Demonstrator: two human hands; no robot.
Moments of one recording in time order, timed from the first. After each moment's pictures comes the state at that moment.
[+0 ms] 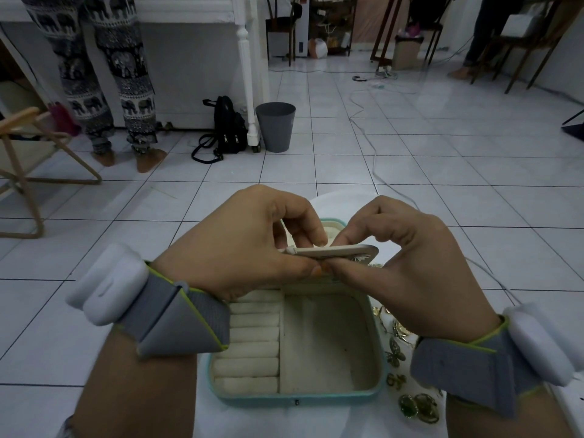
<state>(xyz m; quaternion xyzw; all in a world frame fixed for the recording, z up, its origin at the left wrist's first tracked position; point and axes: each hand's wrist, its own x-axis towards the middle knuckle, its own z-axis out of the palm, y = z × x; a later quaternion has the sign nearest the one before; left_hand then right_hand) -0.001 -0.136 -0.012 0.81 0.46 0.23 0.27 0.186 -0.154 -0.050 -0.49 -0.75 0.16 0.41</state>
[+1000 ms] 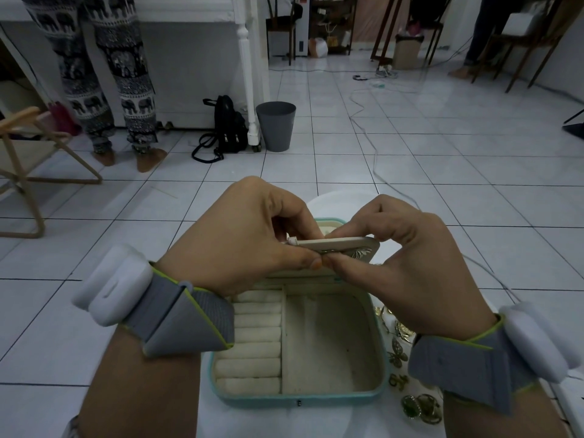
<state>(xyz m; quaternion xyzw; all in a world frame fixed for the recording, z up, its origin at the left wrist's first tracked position) -0.002 -0.134 -0.011 0.80 0.45 0.27 0.27 0.184 -0.151 -0.053 -0.49 -0.74 0.18 0.43</state>
